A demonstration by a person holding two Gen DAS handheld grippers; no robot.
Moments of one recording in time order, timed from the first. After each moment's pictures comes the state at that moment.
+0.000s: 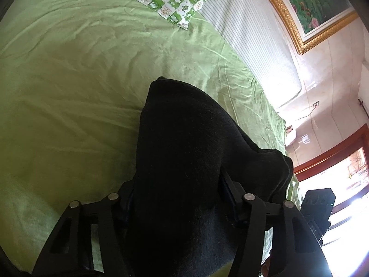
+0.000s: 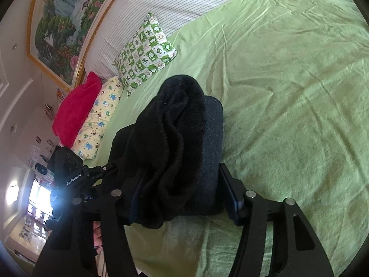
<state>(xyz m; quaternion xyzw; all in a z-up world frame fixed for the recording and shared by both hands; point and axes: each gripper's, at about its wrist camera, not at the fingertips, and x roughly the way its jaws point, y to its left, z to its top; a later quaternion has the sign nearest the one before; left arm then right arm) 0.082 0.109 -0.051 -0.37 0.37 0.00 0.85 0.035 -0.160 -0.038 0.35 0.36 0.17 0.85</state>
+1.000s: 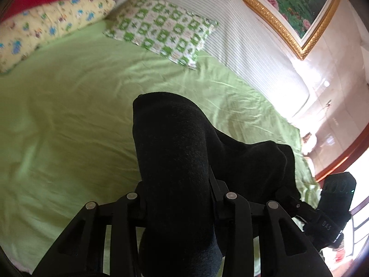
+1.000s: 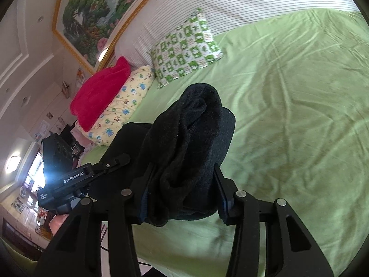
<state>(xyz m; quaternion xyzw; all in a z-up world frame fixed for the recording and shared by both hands) 0.001 0.122 0.022 -0.28 0.32 0.10 0.90 0.045 -0.093 0.013 0.29 0.33 0.24 0.87</state>
